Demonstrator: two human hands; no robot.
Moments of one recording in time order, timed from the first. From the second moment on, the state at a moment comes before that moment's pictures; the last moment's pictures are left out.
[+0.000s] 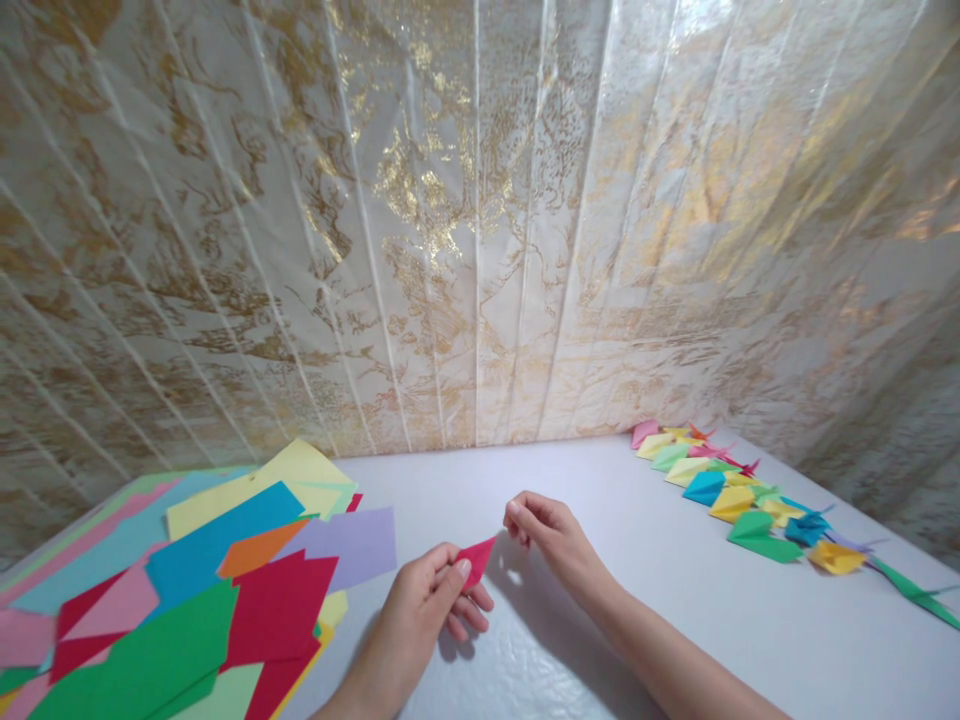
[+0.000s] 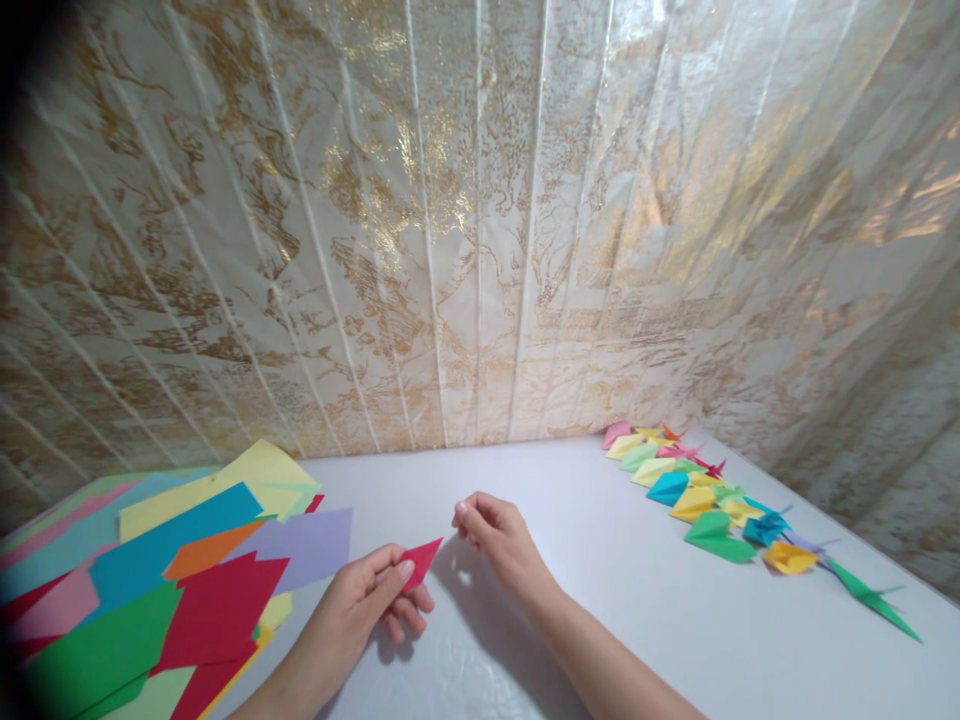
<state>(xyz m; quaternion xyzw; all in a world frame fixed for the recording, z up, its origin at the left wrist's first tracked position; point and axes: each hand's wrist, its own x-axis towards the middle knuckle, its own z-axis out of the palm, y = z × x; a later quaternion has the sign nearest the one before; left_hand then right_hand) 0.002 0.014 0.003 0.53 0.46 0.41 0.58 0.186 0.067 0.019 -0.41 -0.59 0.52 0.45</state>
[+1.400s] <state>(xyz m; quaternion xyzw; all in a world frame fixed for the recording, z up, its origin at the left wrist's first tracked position) -0.036 -0.021 -0.032 0.87 0.37 0.12 -0.31 0.166 0.038 0.011 -0.50 -0.81 0.18 0.23</state>
